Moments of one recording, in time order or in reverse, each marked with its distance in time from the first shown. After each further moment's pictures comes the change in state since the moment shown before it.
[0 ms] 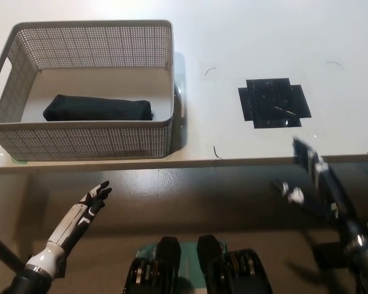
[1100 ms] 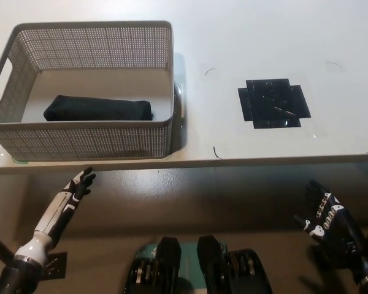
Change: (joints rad) left_arm -0.035 0.000 0.069 0.017 -0.015 -0.003 0.016; right_arm 0.007 -0.028 -0.067 0.323 0.265 -0.196 0.153
